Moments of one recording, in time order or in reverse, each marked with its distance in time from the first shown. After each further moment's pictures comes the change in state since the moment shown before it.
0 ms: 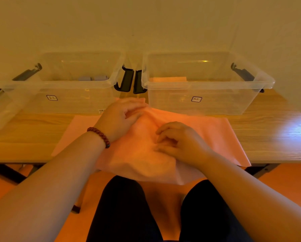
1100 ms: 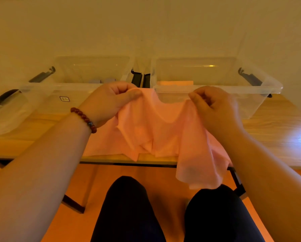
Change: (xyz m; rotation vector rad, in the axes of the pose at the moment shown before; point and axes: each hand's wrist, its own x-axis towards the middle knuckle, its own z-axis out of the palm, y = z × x) left_hand 0.003 0.027 -0.062 -0.413 0.000 -0.248; right_hand 0.031 -0.031 -0.071 0.006 0.446 0.369
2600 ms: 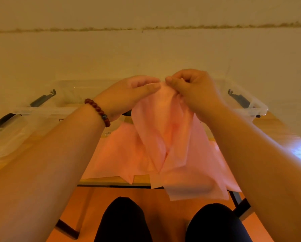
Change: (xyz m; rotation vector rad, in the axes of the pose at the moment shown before) left_hand 0.042 0.064 0.009 -0.066 -0.161 0.079; right_hand 0.073 -0.058 -0.007 0.367 -0.068 -0.029
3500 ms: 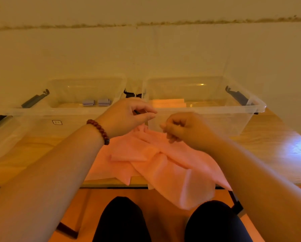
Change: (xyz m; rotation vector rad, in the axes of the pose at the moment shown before) left_hand -0.007 -0.043 0.014 0.437 -0.022 0.144; right_hand -0.054 0.040 -0.004 -0.294 -0.403 0.135
